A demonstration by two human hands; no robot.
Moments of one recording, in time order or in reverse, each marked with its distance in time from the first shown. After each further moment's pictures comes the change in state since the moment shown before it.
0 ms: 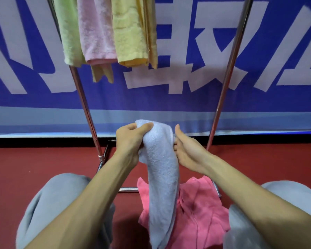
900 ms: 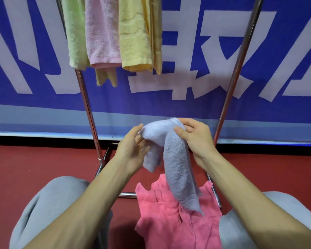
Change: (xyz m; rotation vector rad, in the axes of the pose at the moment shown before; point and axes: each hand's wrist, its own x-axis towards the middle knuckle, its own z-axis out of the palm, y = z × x) left_hand 0.013 -0.005 -0.001 -0.413 -0.151 -0.282; right_hand -0.001 -0.037 0.002 -0.193 0.321 -0.499
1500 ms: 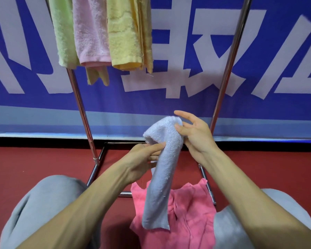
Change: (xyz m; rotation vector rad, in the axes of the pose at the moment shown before) left_hand 0.000 -0.037 0.004 0.497 -0.358 -0.074; right_hand -0.002 -0.008 -0.021 0.175 -0.040 0.111
